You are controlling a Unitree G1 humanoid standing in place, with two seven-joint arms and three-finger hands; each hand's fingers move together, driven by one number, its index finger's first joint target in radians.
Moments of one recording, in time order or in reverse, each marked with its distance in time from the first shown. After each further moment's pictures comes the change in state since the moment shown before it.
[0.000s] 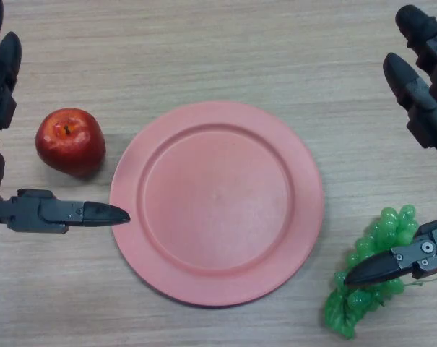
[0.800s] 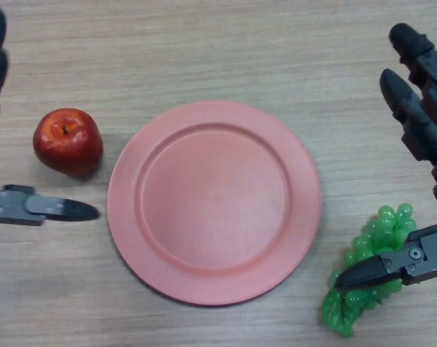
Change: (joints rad) left arm -0.091 0.093 0.053 0.382 0.129 -0.170 -0.090; right arm 0.044 0.026 0.046 0.003 -0.060 -0.015 -0.043
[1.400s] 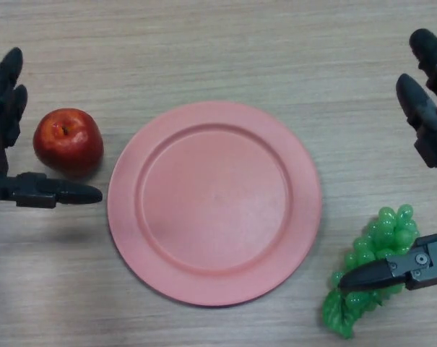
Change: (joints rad) left arm -0.198 0.039 -0.099 0.476 -0.084 -0.098 0.026; right arm 0.048 0.018 0.000 -0.004 0.000 -0.047 -0.058
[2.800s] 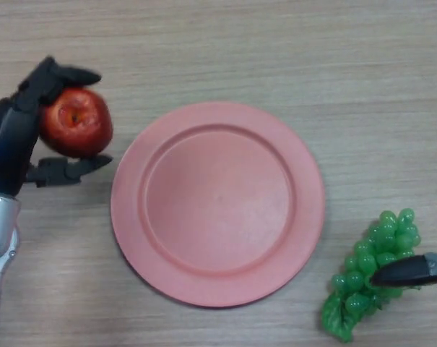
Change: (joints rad) left arm -0.010 0.016 -0.086 0.008 0.438 -0.395 0.248; right arm 0.042 -0.110 -0.102 -0.073 0.169 0.003 -0.137
